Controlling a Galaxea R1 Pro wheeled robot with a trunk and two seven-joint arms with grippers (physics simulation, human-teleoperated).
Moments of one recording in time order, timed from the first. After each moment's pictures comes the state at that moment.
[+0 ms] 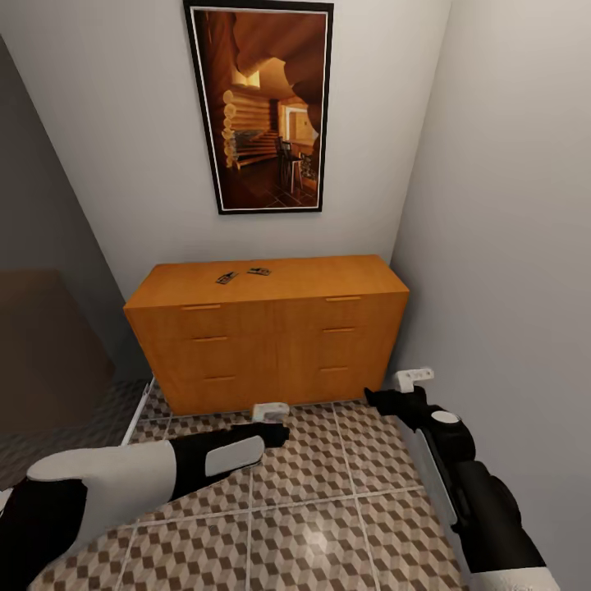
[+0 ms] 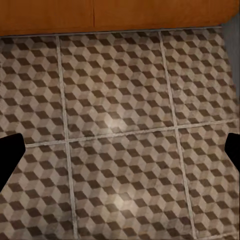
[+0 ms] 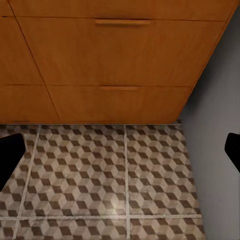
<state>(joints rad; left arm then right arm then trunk) -1.05 0.06 -1.66 -0.79 1.81 0.06 0.61 -0.46 -0.02 0.05 -1.45 0.03 0.67 0.07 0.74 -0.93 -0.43</state>
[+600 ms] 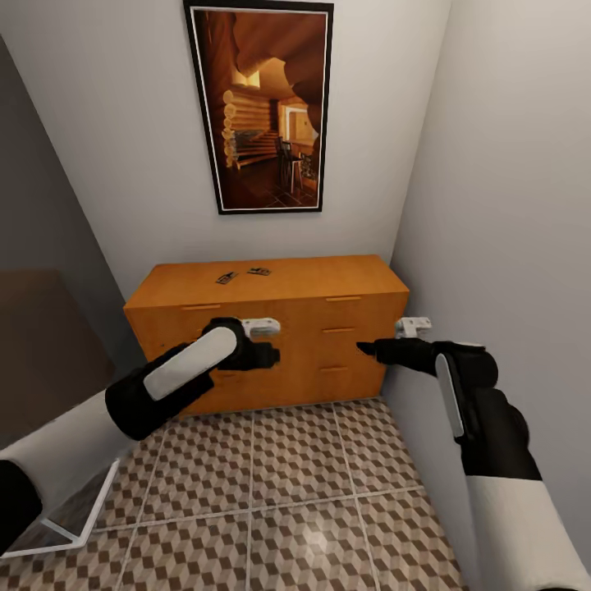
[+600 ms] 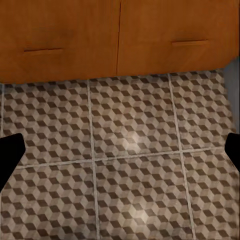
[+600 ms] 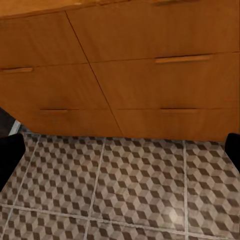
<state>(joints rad) -1.13 0.18 -0.97 -1.46 1.78 0.62 1.40 -0.73 -0.02 -0.08 -1.46 0.03 1.00 0.42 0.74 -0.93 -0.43</state>
